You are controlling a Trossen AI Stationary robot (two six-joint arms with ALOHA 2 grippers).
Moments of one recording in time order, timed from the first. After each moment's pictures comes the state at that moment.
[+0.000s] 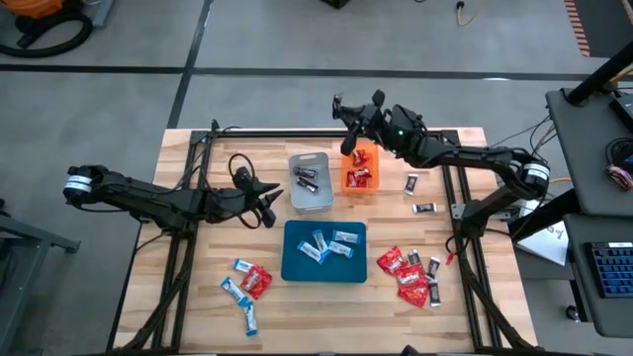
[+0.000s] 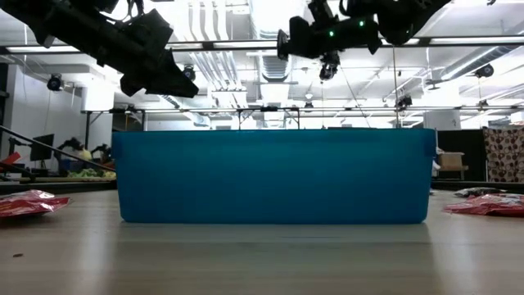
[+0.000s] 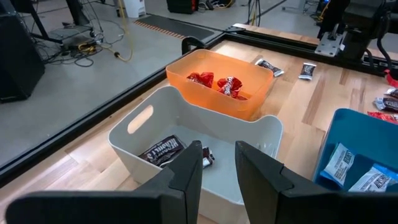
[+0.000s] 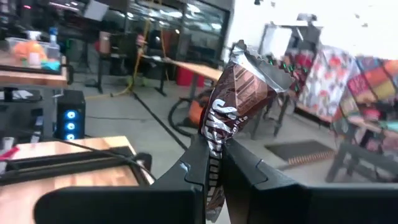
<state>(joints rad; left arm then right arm) -0.07 1.04 0.49 0.14 -0.62 -0.28 -0.48 1.50 1.00 0.61 0.07 -0.22</state>
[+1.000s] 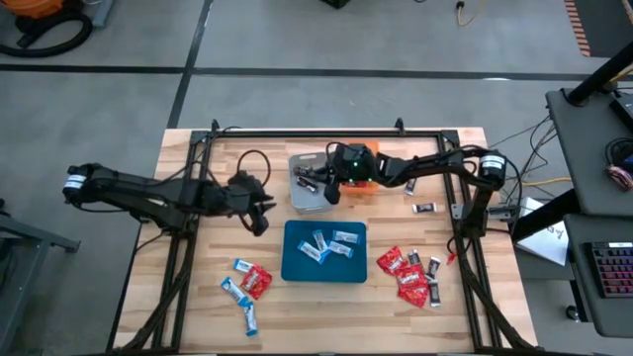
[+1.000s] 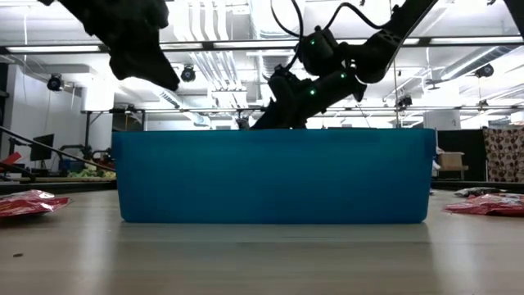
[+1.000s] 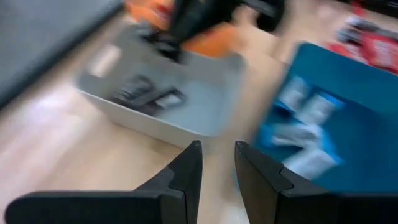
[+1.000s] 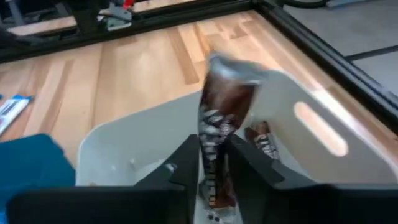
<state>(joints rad) -0.10 1.03 0.77 -0.46 -0.38 -0.43 -0.33 1.82 0.99 0.40 -0.15 0.04</state>
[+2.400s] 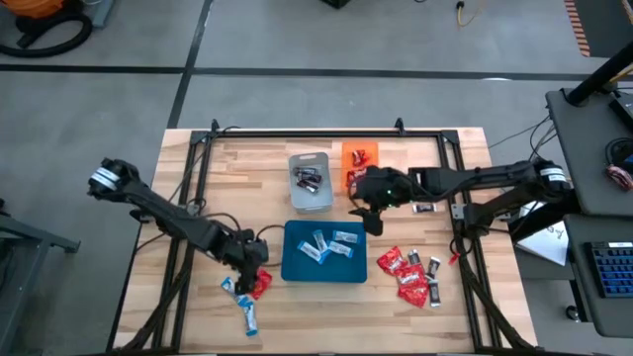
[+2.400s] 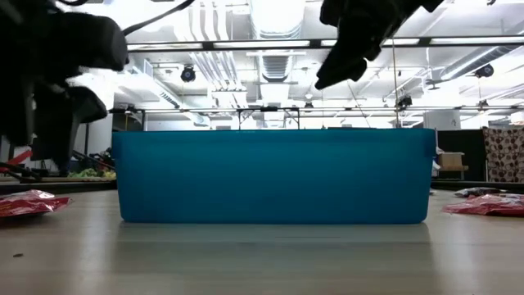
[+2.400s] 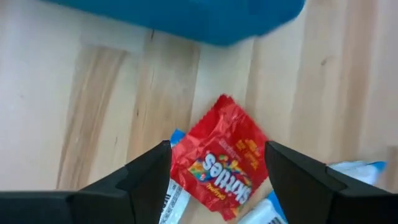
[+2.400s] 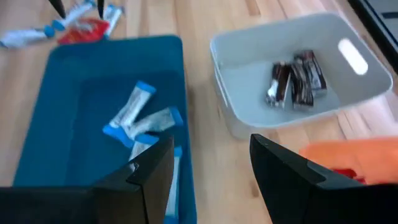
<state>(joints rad) -0.49 1.36 0.75 -0.53 -0.02 -0.68 -0.04 1.34 0.99 -0.39 0.01 0.07</state>
